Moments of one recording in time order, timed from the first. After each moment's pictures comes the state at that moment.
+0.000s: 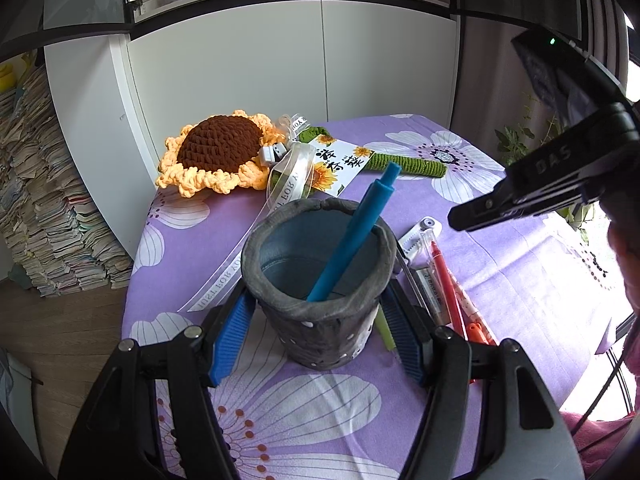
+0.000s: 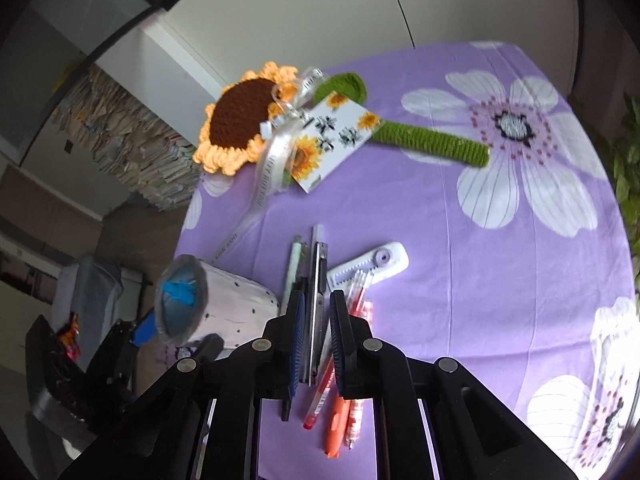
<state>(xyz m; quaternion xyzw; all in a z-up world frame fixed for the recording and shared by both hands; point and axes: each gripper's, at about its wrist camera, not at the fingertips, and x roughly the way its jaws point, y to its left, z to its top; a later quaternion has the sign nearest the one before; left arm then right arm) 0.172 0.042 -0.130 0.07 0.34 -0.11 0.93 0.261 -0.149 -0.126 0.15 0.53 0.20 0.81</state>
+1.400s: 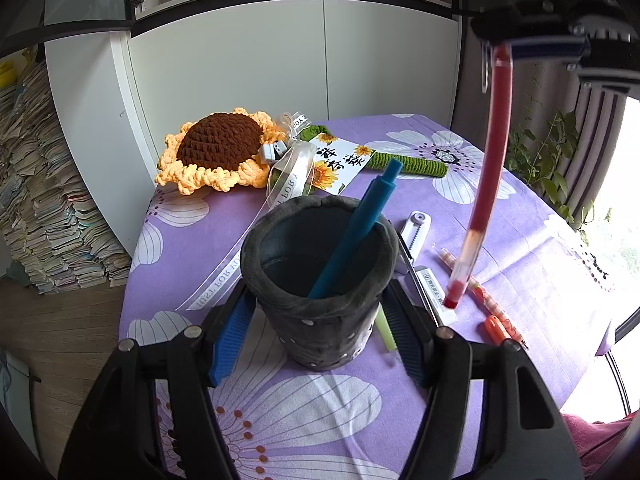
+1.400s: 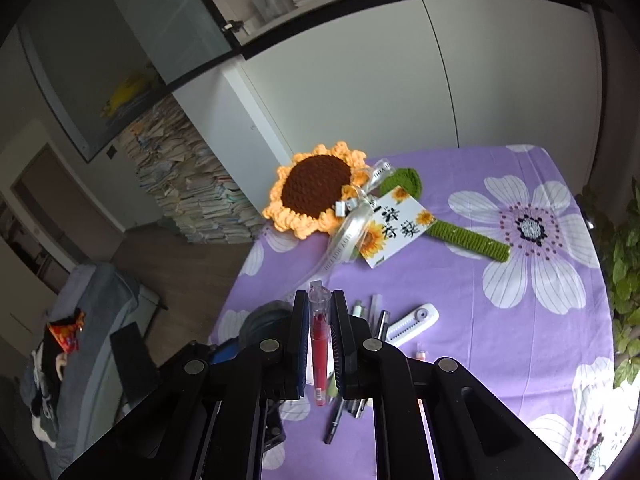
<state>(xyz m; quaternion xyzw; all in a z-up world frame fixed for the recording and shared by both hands) 0.175 0.042 -0.131 0.07 0.35 -0.11 0.93 0.215 -0.127 -0.028 0.11 0.38 0.26 0.88</state>
